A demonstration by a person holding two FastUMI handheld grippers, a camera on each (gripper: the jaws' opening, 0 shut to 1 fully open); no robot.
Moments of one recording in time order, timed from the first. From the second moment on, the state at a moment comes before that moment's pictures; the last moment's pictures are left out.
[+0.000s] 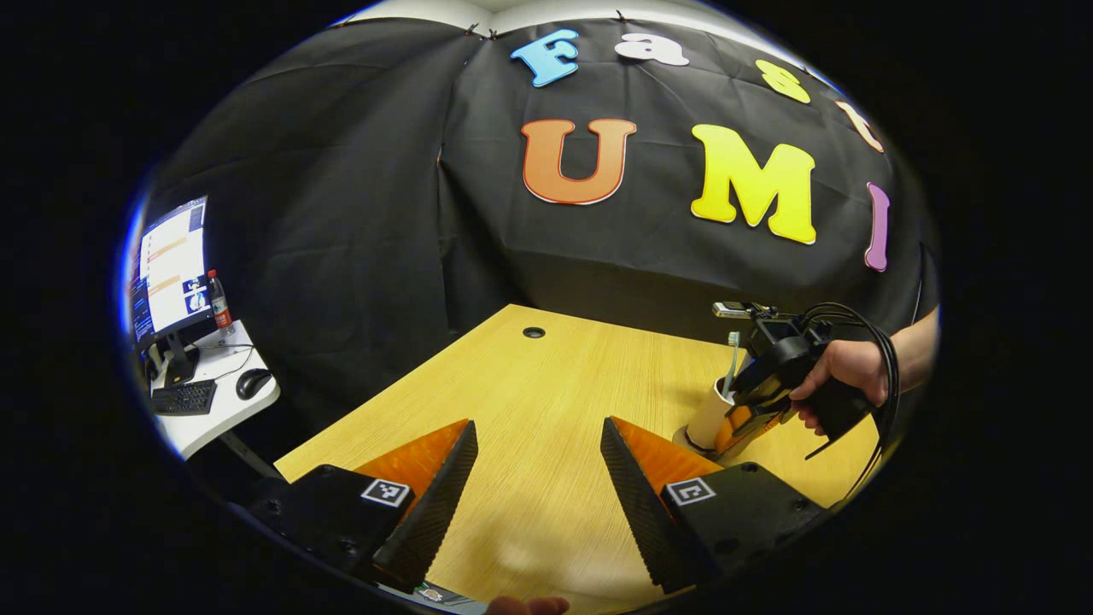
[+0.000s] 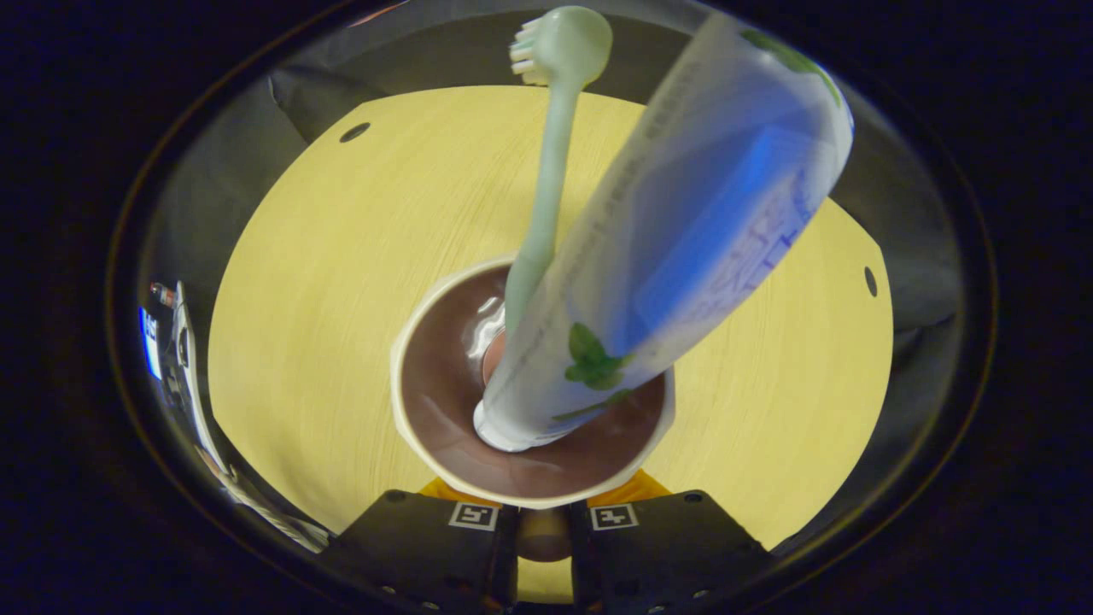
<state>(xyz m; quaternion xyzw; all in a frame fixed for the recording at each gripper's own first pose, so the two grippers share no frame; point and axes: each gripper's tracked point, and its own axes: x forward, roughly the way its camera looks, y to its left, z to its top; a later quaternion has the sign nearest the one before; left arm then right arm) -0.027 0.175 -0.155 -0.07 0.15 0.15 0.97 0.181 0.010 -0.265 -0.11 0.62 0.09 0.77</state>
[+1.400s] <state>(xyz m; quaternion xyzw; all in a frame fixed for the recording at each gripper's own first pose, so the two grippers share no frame) 0.052 0.030 -0.028 -0.04 0.07 -0.03 1.00 0.133 -0.144 -0.018 0.04 0.33 0.05 0.94</state>
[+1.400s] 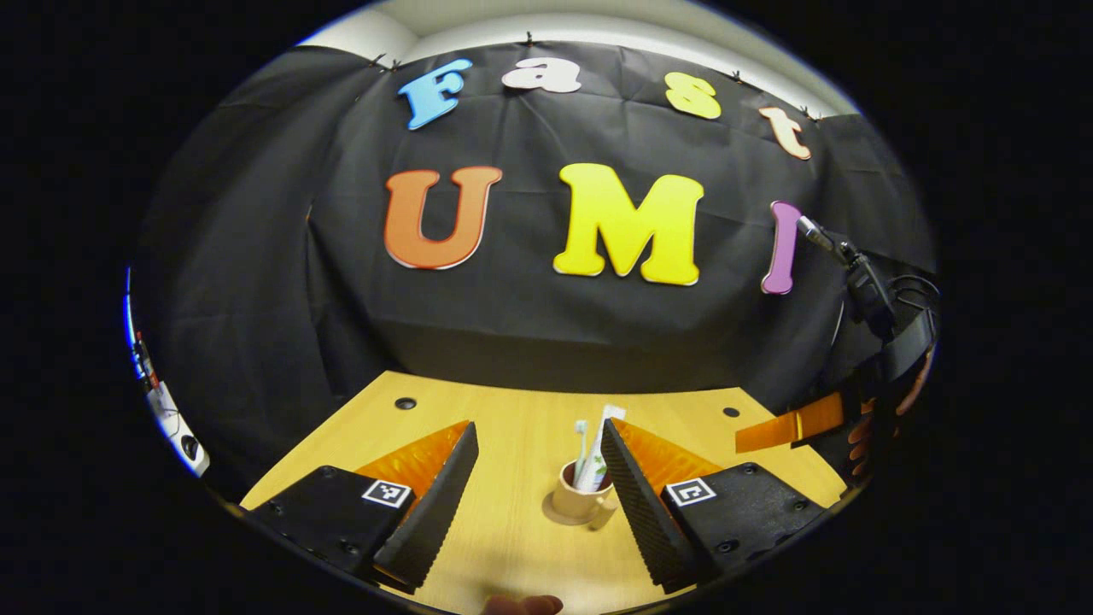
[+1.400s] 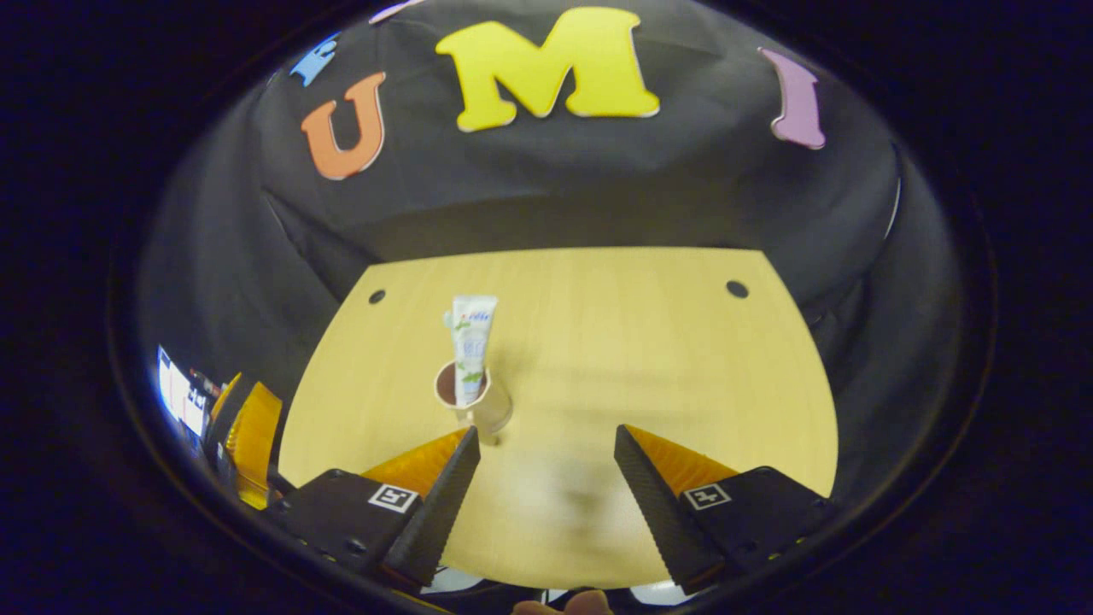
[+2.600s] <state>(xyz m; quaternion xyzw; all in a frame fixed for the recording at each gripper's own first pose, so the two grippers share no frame) 0.028 -0.019 0.068 -0.04 -0.03 -0.02 1.00 0.086 -0.178 0.115 -0.01 -0.03 0.01 1.00</state>
